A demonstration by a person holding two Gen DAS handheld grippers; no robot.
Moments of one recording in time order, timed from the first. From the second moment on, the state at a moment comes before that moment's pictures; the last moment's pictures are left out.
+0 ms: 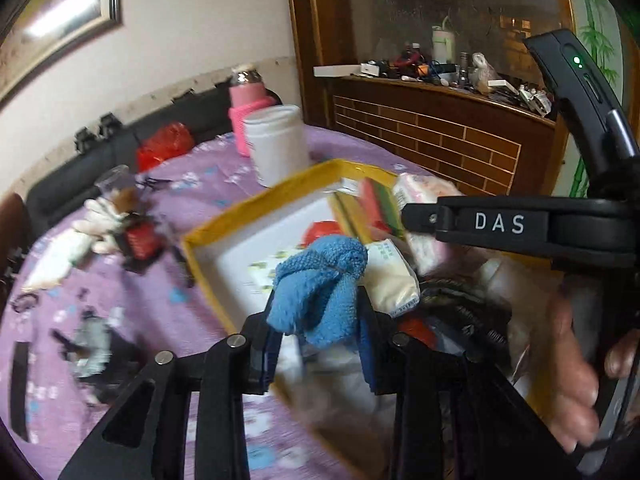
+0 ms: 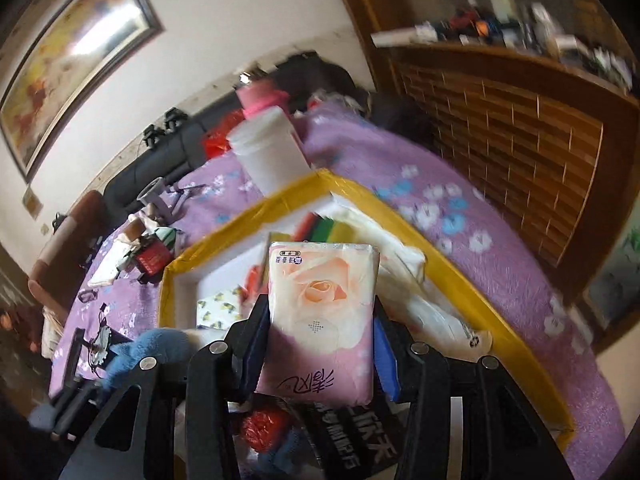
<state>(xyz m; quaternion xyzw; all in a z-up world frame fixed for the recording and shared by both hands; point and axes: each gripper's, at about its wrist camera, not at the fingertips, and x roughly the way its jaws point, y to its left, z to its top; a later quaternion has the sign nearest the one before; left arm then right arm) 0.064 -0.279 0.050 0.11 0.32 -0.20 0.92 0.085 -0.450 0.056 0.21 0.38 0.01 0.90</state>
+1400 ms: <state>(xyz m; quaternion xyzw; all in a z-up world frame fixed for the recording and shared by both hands) -0.086 -0.218 0.048 0.12 0.27 -0.24 0.93 -0.106 -0.411 0.061 0.10 0.25 -0.16 0.95</state>
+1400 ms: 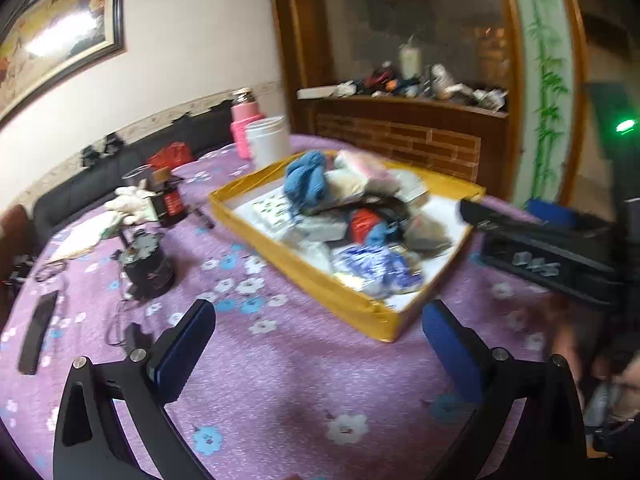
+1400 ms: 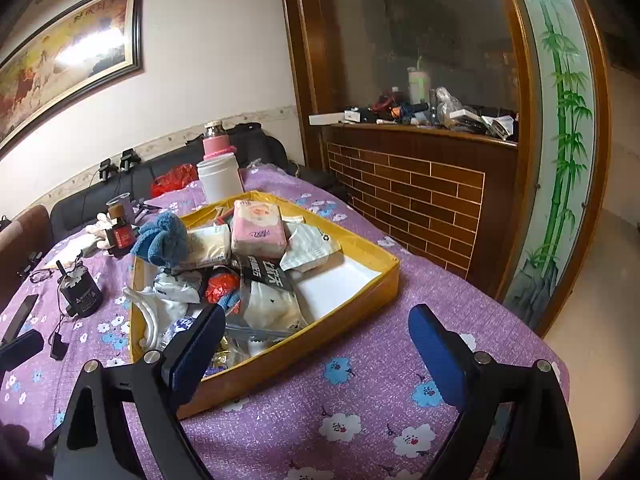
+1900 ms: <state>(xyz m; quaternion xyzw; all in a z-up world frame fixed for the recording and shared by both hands) -0.072 -0.192 0.065 0.08 0.28 -0.17 0.94 -0.099 -0.395 0.067 0.09 0.26 -0.18 0.94</state>
